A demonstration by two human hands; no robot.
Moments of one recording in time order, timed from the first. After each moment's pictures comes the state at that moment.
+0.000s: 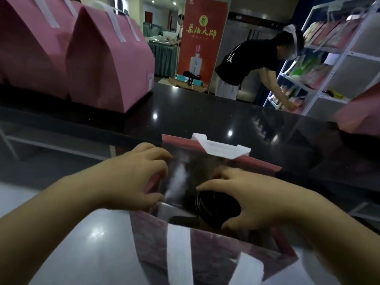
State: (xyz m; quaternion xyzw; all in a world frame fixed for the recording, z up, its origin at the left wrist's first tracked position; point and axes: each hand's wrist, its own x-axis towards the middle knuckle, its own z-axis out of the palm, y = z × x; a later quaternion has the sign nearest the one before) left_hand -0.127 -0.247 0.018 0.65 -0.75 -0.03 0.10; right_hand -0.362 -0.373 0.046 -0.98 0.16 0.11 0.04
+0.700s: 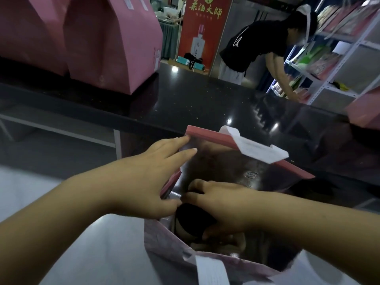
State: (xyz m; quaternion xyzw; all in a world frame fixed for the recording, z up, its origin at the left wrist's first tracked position) left_hand -0.133 -0.237 0.011 0.63 -0.76 -0.12 0.11; right_hand -0.305 -0.359 -0.012 -0.98 0.07 0.21 0.02
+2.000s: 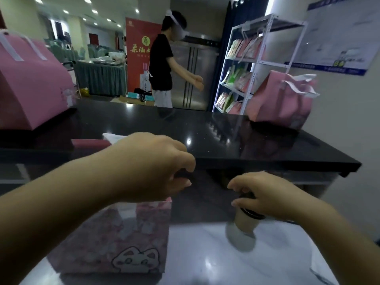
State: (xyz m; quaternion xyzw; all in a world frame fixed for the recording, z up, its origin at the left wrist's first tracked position) left_hand -0.340 -0.281 0.104 0.46 -0.87 0.16 0.08; right_hand -0.593 -0.394 0.044 -0.91 0.41 0.01 0.02
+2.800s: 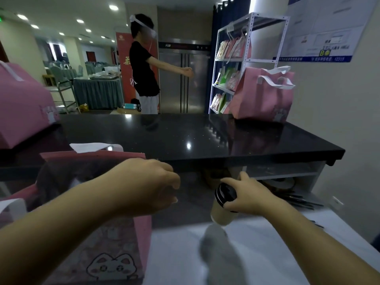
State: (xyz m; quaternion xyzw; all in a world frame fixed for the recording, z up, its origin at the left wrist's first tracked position) left_hand -0.400 -0.311 0.076 0.51 -0.85 0.14 0.00; right_hand -0.646 -0.453 -0.026 -0.84 0.53 -0.02 0.09
